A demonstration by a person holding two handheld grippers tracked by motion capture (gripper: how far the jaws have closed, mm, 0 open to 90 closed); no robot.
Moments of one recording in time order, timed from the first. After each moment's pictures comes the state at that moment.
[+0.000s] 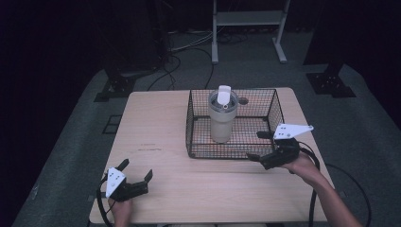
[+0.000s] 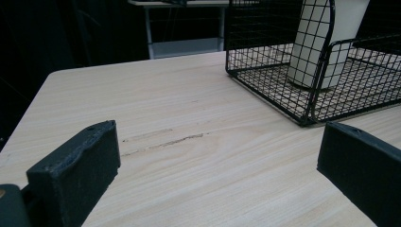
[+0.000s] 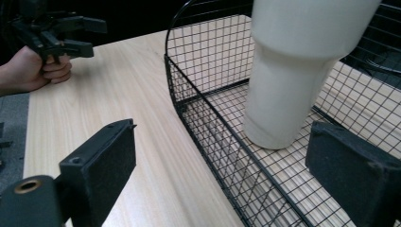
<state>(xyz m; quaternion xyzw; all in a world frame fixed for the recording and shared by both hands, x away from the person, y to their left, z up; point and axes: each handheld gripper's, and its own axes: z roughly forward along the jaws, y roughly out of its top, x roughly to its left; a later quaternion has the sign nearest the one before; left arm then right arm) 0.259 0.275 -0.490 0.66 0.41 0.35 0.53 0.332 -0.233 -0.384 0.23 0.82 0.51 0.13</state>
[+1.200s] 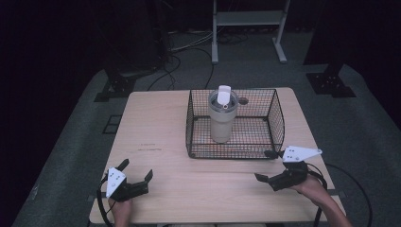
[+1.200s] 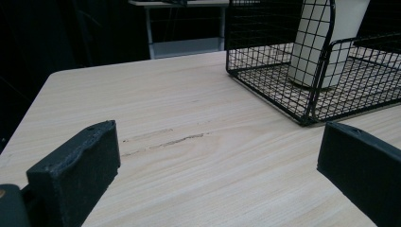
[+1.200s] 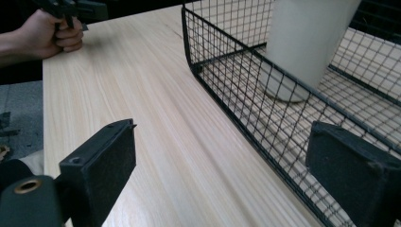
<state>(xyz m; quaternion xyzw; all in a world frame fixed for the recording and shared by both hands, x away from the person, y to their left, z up) 0.258 0.274 -0.490 0.66 0.41 0.35 0.52 0.291 -0.255 -0.428 0.24 0.82 0.51 0.12</state>
